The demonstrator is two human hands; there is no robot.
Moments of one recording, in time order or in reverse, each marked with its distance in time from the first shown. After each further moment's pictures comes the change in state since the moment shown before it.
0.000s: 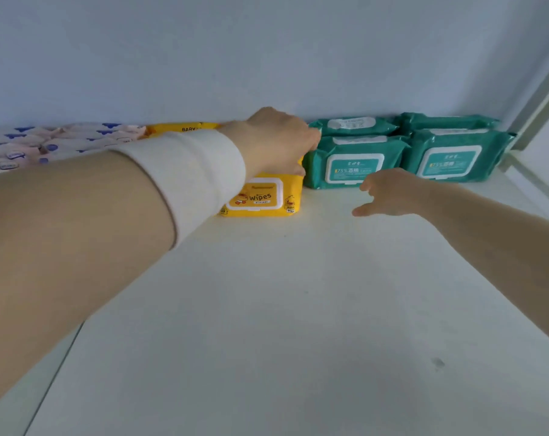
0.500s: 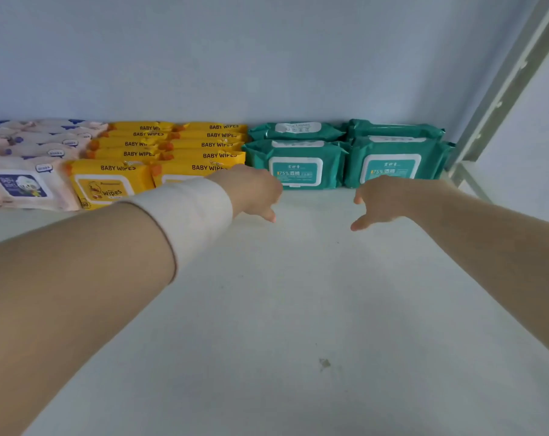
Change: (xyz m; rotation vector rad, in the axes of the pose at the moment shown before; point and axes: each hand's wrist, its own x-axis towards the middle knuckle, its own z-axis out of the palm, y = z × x) left_hand 0.041 0.093 0.013 -0.088 -0.441 -0.176; right_hand -0.001 0.106 0.003 -0.138 -0.056 -0.075
